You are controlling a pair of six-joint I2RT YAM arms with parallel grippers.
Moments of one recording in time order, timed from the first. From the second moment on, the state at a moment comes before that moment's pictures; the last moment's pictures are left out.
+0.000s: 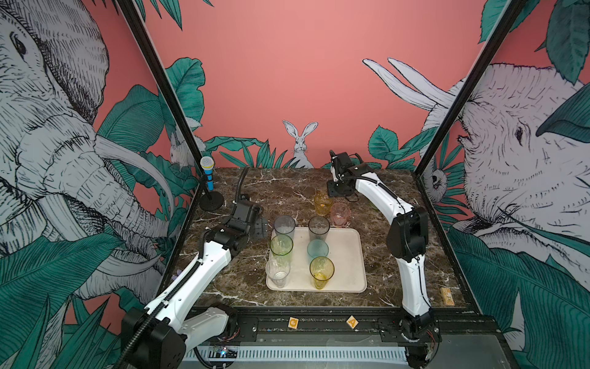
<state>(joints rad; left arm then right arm) -0.42 1.11 0.93 -0.69 -0.31 -0.36 0.45 2.21 2.10 -0.97 0.03 0.26</state>
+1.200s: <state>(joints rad) -0.42 1.12 0.95 -0.69 -0.31 -0.35 0.45 2.31 2.15 -0.99 0.03 0.25</state>
